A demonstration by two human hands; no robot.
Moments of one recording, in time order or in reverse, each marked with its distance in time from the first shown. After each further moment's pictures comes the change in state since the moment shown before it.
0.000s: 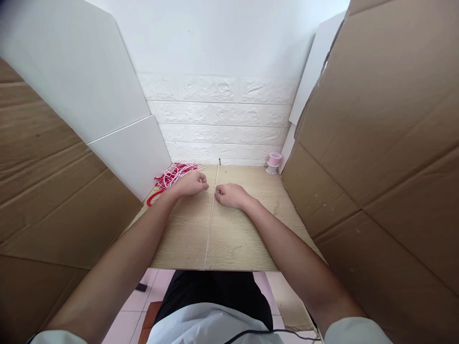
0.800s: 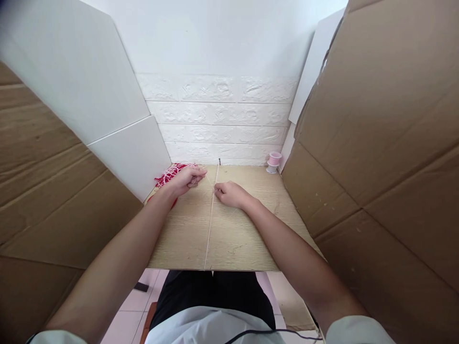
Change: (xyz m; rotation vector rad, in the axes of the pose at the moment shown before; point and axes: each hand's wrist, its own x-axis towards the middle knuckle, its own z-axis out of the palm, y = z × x) left_hand 0.004 0.001 -0.009 -1.075 -0.080 -0.152; right_hand 0.000 0.004 0.002 0.193 0.113 -0.146
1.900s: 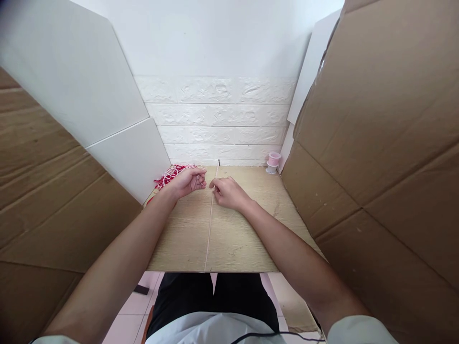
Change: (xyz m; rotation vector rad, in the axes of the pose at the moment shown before) left_hand -0.003 0.006 0.009 -0.292 -0.013 -0.149; right_hand 0.002 -0.005 0.003 -0.054 0.210 -0.171
